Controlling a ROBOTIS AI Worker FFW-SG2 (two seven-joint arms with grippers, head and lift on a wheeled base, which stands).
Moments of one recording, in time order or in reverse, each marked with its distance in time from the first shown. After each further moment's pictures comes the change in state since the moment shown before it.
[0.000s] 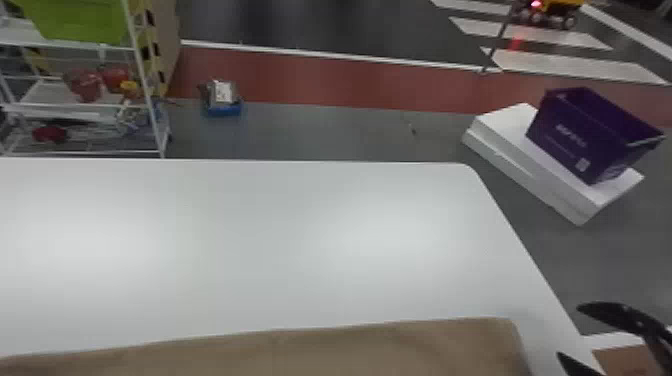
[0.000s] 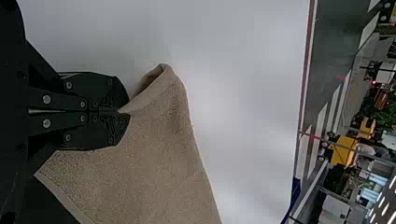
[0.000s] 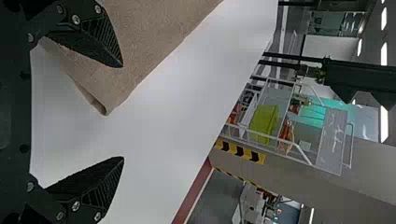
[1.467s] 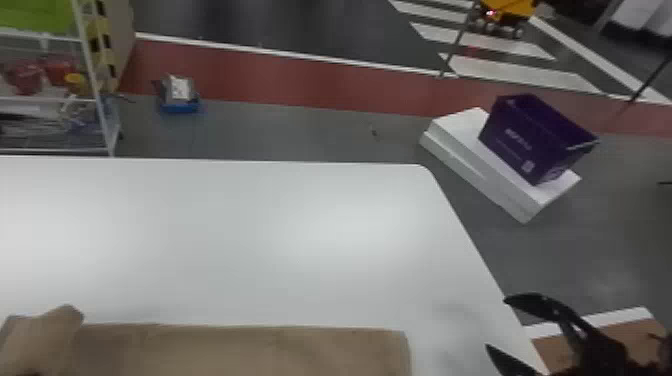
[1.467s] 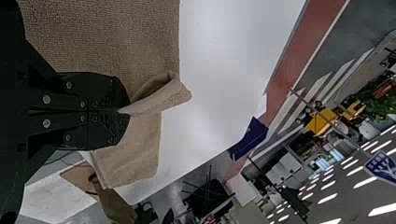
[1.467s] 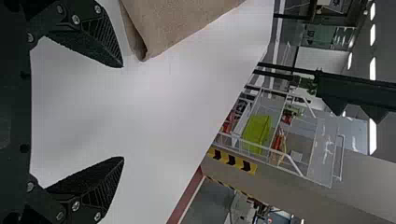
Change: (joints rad) left arm -0.143 -0.008 -0.279 -0.432 -0.059 0.927 -0.143; right arm -0.003 0.011 0.048 -0.003 0.001 -0.045 0.000
